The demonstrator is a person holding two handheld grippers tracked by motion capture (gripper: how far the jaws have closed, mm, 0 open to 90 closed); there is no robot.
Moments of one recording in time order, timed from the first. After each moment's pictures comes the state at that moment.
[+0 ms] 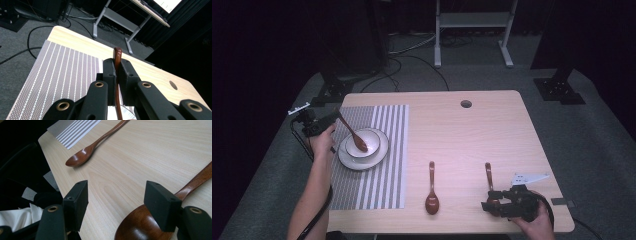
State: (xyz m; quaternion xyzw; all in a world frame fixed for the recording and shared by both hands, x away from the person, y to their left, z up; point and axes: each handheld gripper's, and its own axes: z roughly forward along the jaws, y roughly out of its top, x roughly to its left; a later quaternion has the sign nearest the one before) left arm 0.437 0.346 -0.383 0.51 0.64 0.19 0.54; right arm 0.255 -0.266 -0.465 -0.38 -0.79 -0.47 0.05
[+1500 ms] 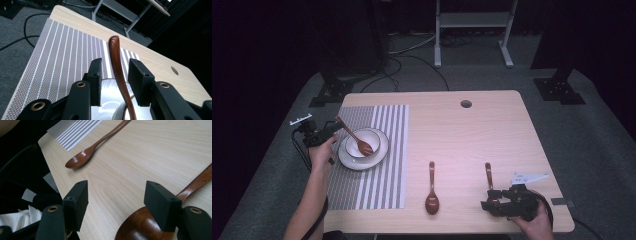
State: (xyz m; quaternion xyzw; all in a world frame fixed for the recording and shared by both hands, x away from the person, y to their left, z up) left arm 0.421 0.354 -0.413 0.53 0.64 0.16 0.53; right arm 0.256 -0.264 -0.465 -0.38 -0.79 -0.48 0.05
